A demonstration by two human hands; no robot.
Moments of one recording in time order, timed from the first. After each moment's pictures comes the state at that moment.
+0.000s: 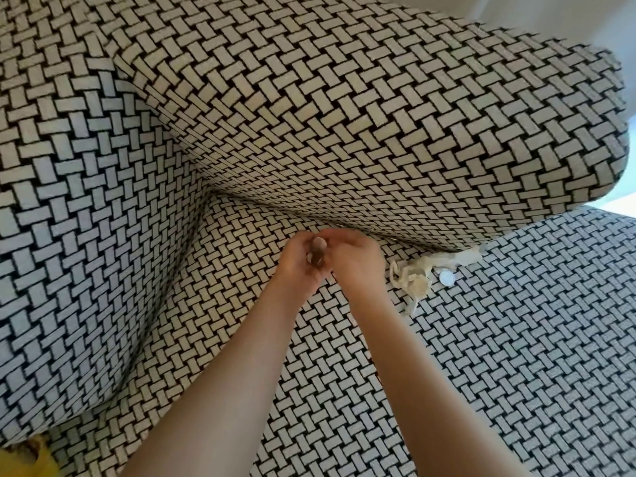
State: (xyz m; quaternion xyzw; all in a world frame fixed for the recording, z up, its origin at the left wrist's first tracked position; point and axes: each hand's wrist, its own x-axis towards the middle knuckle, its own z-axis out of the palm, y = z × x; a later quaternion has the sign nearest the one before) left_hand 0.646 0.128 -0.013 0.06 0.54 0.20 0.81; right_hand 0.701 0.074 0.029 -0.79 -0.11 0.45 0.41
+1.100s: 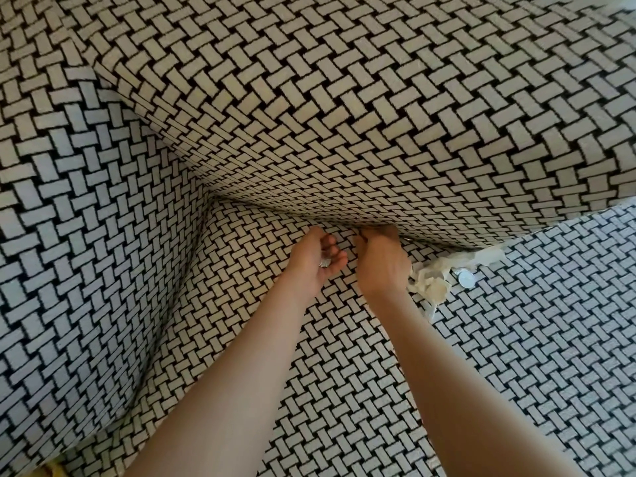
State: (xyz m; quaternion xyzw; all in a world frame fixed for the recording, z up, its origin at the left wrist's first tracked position) left_hand 0.659 0.145 -0.031 0.20 0.60 0.12 0.76; right_hand 0.729 0.078 -0.043 -0.91 -0.34 0.22 0.10
